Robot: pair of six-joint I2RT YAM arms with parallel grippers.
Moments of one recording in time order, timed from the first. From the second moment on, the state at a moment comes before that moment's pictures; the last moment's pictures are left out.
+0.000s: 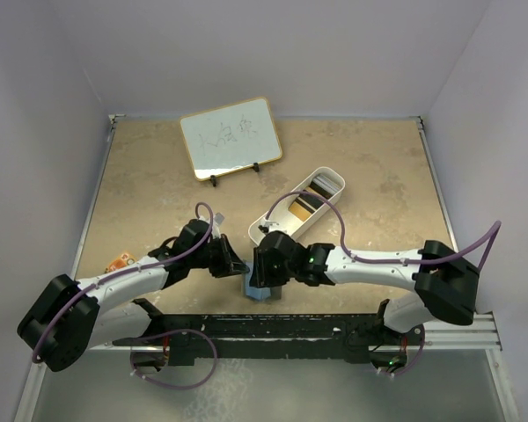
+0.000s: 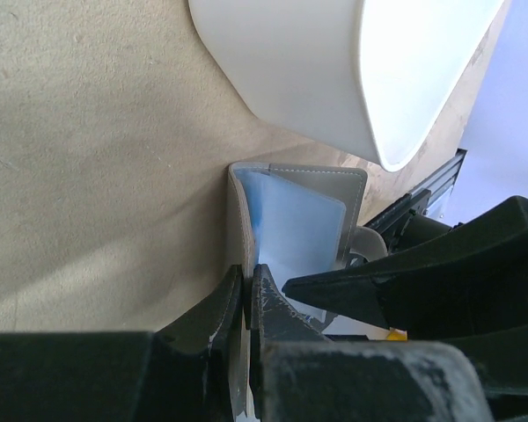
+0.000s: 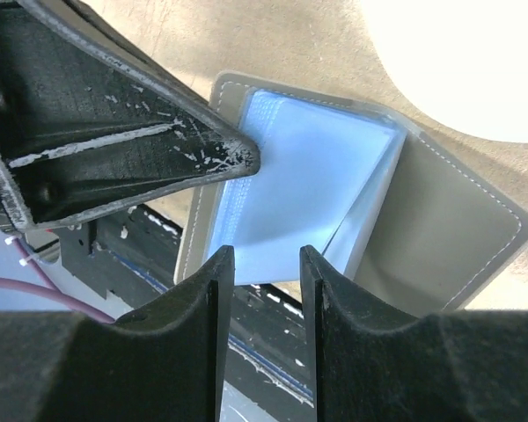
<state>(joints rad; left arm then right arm) -0.64 1.13 0.38 0.02 0.38 -1.03 1.14 1.45 0.81 -0.24 0.05 0.93</state>
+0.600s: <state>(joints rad) -0.64 1.13 0.37 0.01 0.38 -1.04 1.14 1.49 0.79 -0.18 0.05 0.95</state>
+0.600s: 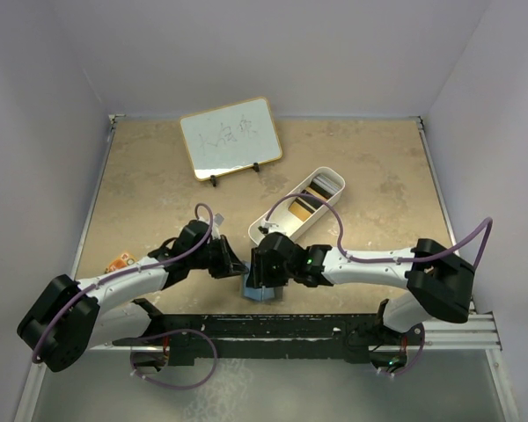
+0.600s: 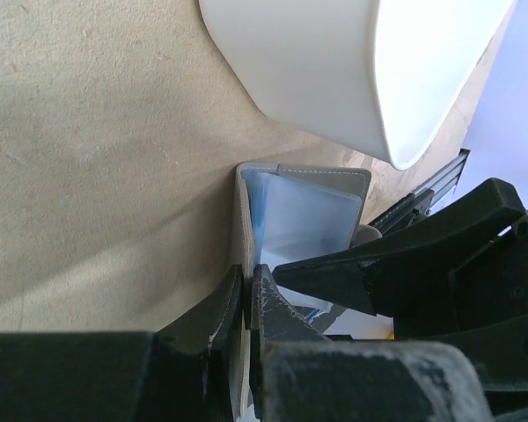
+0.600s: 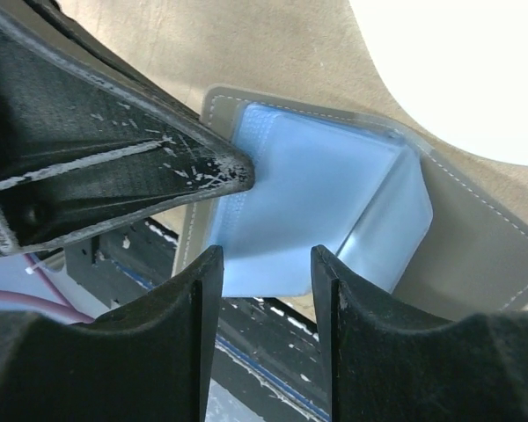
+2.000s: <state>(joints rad) -0.64 1.13 0.36 0.01 0.37 -1.02 1.15 1.48 0.79 -0.25 0.12 0.98</state>
